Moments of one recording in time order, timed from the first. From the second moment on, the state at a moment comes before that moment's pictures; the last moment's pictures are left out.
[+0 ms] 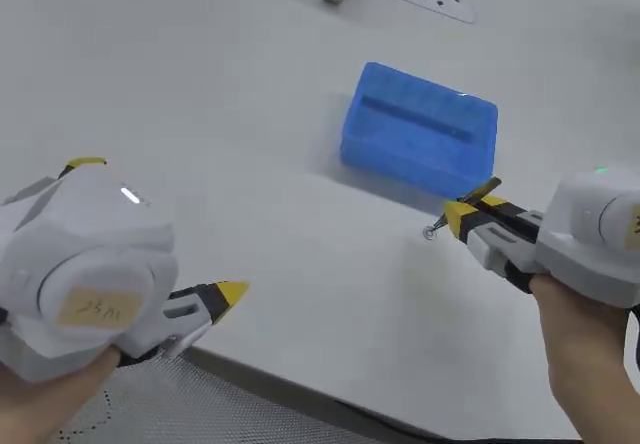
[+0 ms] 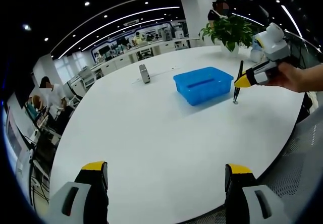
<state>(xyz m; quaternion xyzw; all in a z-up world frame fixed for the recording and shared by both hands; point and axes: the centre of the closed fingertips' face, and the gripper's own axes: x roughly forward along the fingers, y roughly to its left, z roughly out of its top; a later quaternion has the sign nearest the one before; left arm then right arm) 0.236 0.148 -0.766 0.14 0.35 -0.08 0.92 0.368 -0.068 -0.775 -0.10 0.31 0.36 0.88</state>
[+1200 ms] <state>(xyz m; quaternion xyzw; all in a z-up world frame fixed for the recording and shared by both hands) 0.236 0.147 -0.767 0.15 0.36 -0.08 0.92 0.364 -0.069 -0.778 -0.09 0.30 0.35 0.88</state>
